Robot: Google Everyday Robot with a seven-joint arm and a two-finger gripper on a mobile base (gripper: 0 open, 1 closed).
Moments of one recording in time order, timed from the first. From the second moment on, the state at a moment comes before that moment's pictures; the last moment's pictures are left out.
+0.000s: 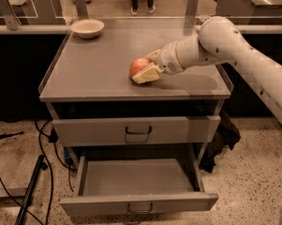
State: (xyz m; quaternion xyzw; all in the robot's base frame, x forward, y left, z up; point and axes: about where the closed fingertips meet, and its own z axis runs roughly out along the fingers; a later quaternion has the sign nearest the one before) arm 0.706 -0.030 0.841 -0.54 0.70 0.21 0.43
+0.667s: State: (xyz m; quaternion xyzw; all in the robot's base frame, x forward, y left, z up) arm 0.706 -0.030 0.841 -0.54 0.70 0.21 0.43
